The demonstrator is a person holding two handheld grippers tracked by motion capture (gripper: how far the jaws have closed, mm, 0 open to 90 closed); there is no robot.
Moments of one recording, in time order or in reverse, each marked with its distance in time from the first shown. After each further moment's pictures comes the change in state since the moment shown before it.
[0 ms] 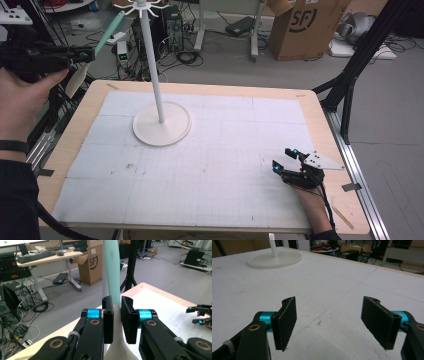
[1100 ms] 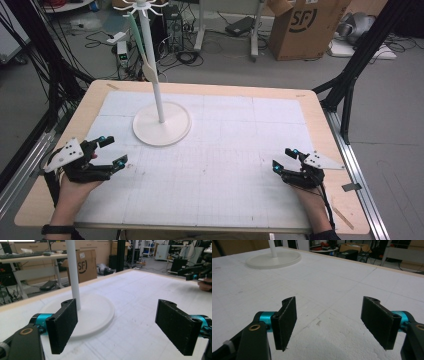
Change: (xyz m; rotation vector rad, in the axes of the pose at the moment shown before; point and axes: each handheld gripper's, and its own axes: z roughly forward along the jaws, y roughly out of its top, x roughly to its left) left arm -0.055 -0.272 0.030 -0.154 -0.059 0.021; right arm 0.000 0.000 0.000 0.003 -0.004 0.002
